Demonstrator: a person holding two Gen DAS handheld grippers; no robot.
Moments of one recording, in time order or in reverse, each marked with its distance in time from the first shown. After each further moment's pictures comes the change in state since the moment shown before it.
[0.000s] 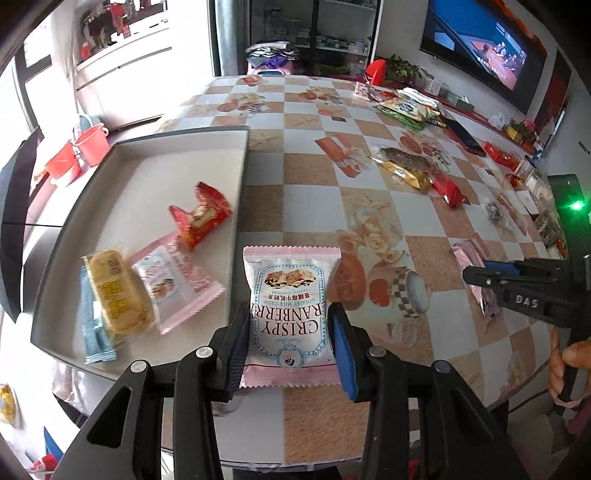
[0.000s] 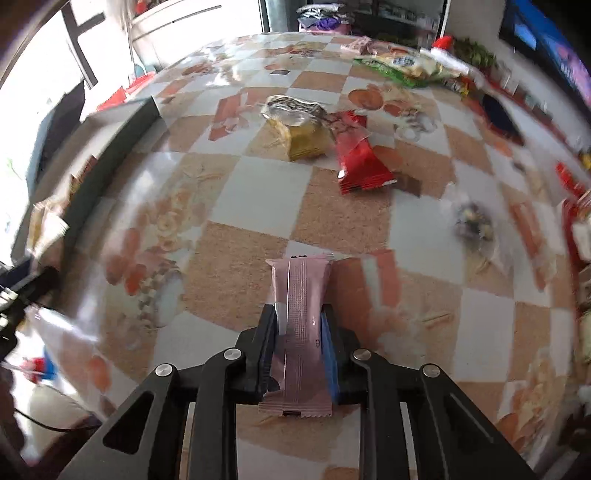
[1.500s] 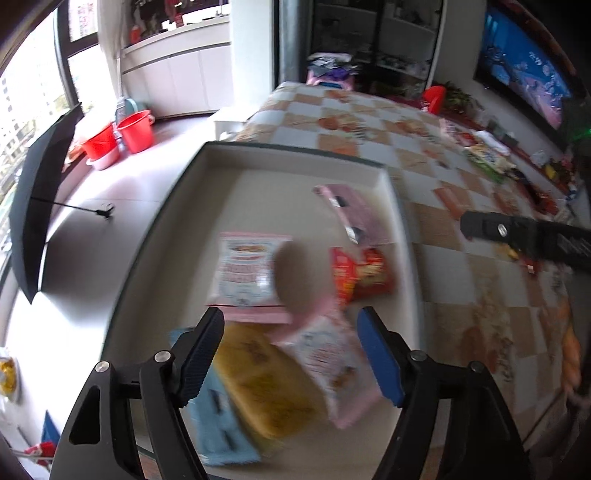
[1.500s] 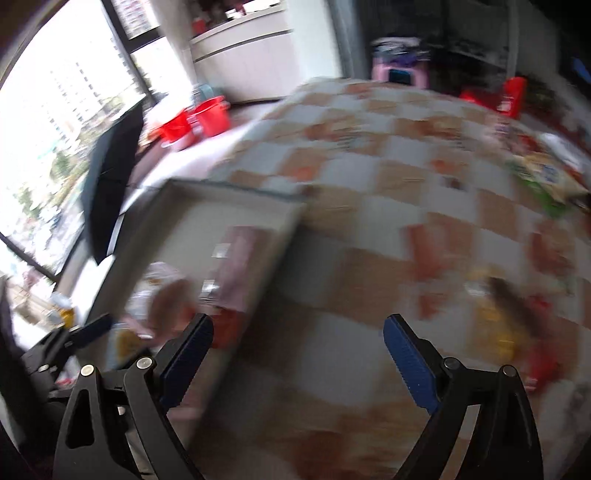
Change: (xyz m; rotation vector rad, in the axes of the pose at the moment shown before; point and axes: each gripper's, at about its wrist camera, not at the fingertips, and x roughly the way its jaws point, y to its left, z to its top) left arm 0.018 0.111 0.035 -0.117 -0.044 0.087; right arm 0.019 0.134 0.131 -0.083 -0.125 0.144
